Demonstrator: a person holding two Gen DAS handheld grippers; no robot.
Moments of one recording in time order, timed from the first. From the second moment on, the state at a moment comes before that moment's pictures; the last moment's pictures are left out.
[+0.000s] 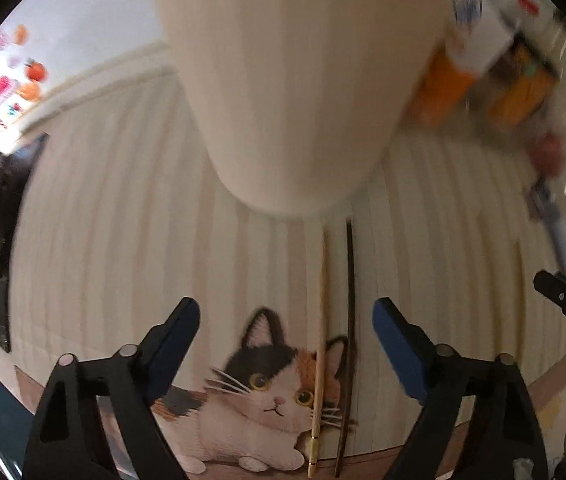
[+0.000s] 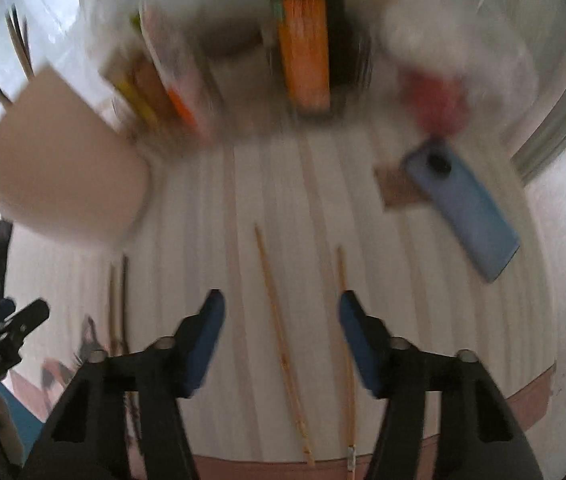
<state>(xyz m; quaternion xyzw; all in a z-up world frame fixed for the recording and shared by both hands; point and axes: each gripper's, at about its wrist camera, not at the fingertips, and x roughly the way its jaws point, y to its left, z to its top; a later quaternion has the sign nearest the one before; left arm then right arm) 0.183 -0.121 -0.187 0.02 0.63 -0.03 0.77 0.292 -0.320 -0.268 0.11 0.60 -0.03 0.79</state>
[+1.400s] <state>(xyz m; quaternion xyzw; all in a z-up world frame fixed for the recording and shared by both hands) 0.163 -0.080 -0.235 0.00 0.68 0.01 0.73 0.294 -0.217 -0.355 0.00 0.71 0.02 0.71</state>
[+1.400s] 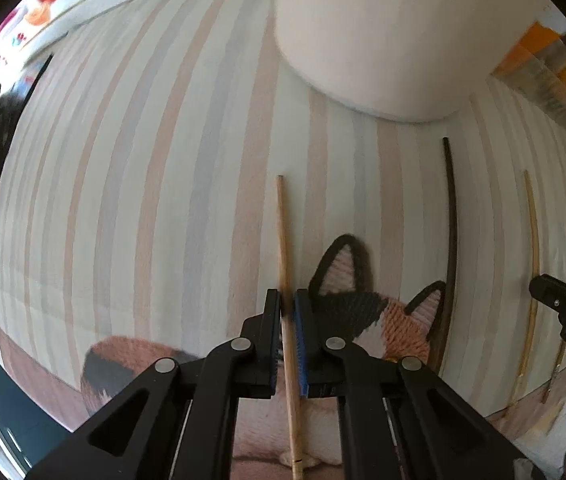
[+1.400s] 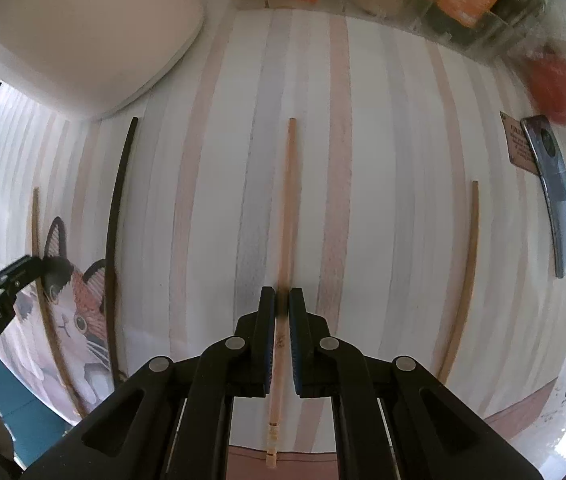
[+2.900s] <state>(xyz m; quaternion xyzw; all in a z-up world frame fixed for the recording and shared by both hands) 0.154 -0.063 -0.171 -0.02 0.64 -0.03 0.77 0.291 -0.224 -0.294 0.07 0.64 0.04 0.76</state>
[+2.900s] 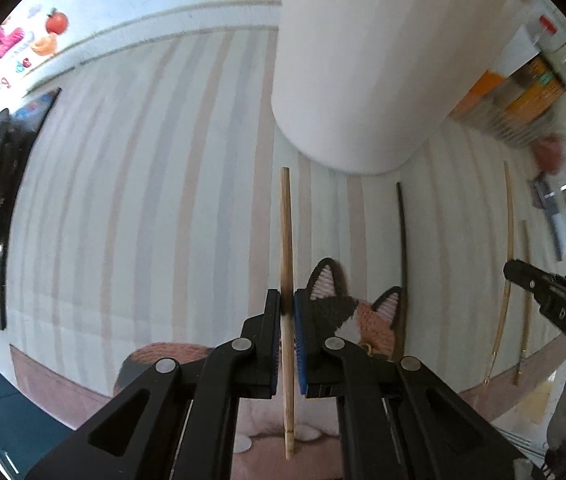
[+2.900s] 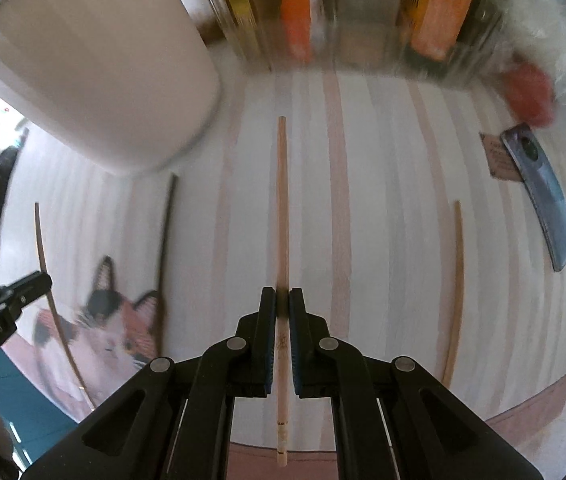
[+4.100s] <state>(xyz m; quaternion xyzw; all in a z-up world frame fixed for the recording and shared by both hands) 0.279 -0.086 0.096 -0.07 0.39 -0.10 0.91 0.452 -0.203 -0.021 0.18 0.34 0.06 0.92</state>
